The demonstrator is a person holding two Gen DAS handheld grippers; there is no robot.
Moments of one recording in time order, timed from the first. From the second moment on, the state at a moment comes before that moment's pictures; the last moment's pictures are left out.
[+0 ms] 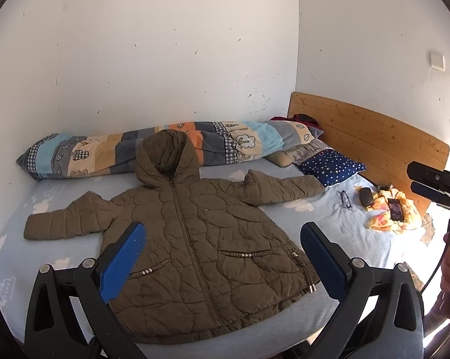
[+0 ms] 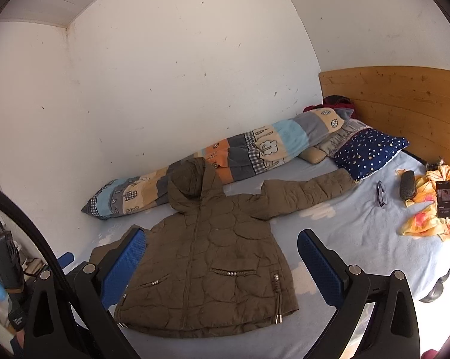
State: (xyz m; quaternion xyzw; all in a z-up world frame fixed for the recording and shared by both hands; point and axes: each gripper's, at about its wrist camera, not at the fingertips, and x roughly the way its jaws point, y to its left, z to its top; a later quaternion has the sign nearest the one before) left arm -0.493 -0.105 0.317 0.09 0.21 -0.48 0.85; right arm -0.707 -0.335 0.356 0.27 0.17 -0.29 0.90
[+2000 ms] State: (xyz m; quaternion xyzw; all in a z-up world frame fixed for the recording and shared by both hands) left arm -0.202 -0.184 0.139 0.09 0.27 -0.32 0.90; right arm -0.645 -0.834 0.027 0.57 0.17 -0.45 0.67
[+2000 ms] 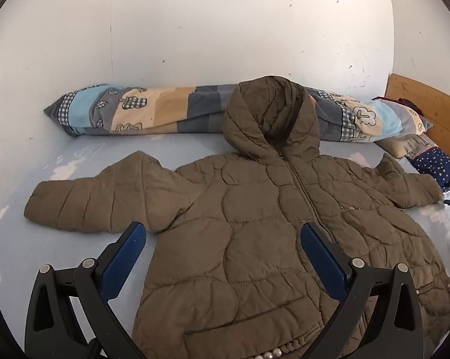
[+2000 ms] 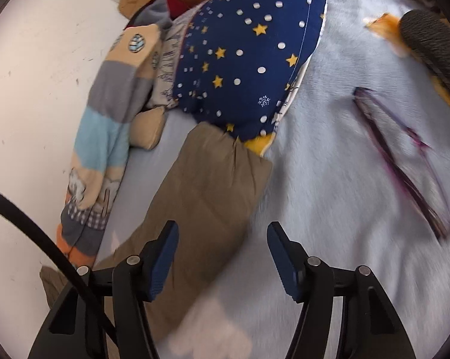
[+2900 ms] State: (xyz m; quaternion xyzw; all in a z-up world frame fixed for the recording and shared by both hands) left arm -0.218 -0.188 0.147 0.09 0.27 -0.35 0.89; right arm -0.654 -0.829 0.133 0.46 0.12 -0.46 0.75
